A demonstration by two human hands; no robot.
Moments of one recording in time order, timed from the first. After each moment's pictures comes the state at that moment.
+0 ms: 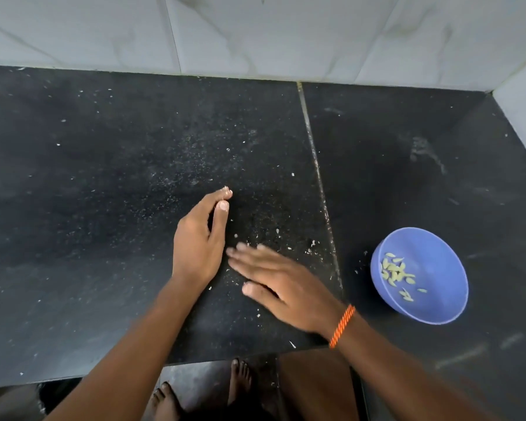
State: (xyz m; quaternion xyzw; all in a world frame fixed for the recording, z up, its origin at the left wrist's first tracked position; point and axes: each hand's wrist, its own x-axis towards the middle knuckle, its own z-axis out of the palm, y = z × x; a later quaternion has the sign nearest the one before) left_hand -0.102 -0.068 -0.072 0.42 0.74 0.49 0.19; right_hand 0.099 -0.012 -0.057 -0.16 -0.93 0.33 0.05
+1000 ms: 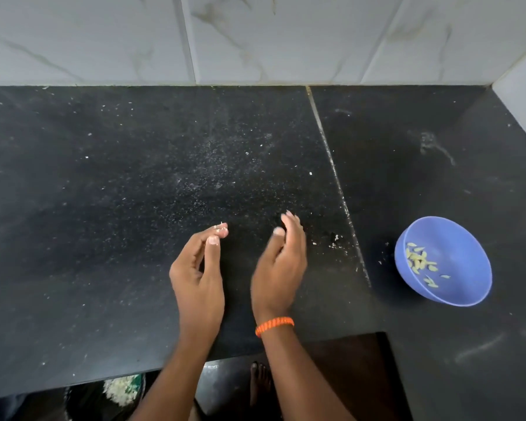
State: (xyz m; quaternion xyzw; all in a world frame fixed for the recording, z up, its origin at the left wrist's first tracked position) left_hand -0.094 -0.141 -0.043 0.25 0.69 0.64 0.24; right_hand -0.021 -0.079 -0.077 -0.62 -0.57 0.29 0.46
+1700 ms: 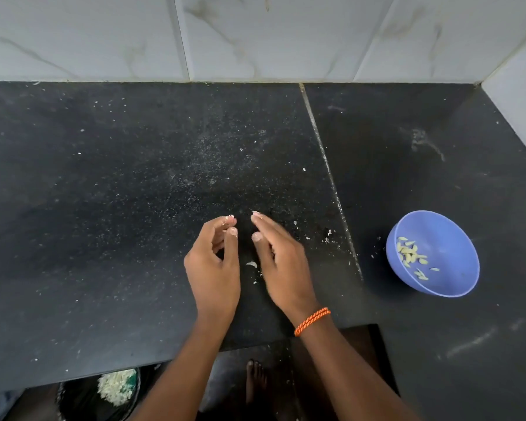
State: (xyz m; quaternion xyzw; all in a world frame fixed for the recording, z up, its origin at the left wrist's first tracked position) left_hand -0.077 -0.123 -0.049 0.28 0.75 0.57 0.19; right_hand 0.033 -0.057 -0.067 -0.43 -0.79 0.35 0.26
